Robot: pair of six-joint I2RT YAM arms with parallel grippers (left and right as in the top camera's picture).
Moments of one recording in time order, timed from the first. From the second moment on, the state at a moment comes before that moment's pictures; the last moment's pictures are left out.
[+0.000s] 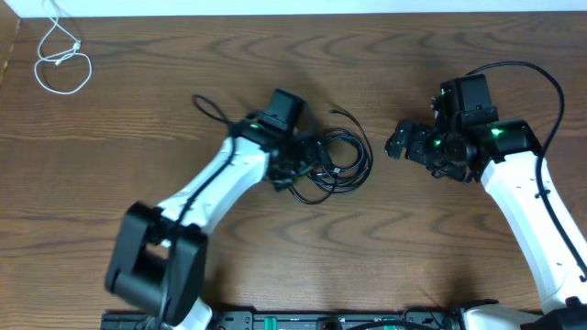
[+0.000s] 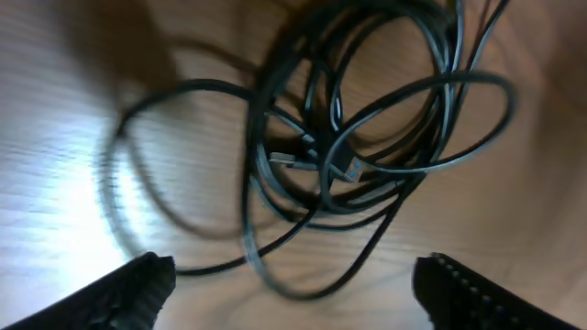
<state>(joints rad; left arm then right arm) -0.48 1.75 1.18 -0.67 0.35 -0.93 0.20 1.44 1.21 -0.95 -0.19 0.54</state>
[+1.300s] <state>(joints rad) -0.52 1.47 1.29 -0.58 0.37 -0.88 0.20 1.45 1.19 -0.96 -0.19 0.54</state>
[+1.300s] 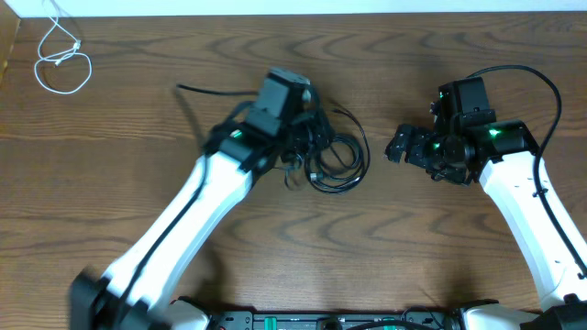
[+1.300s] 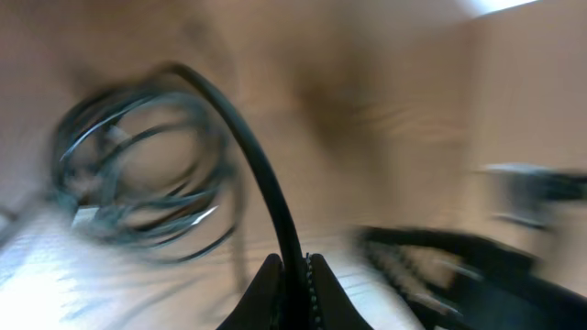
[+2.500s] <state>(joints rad) -0.52 1.22 1.30 0.31 0.21 -1.15 0.22 1.45 1.18 -0.66 -0.87 0.25</state>
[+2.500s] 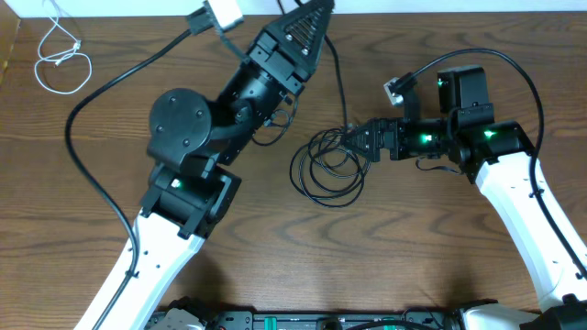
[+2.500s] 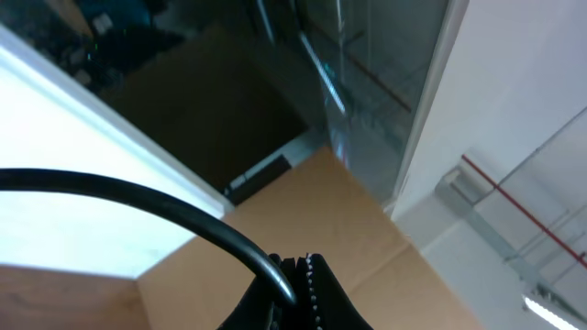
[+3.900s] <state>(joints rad) -0.49 1.20 1.30 0.20 0.21 -1.28 0.37 1.26 1.18 -0.29 -0.77 0.25</state>
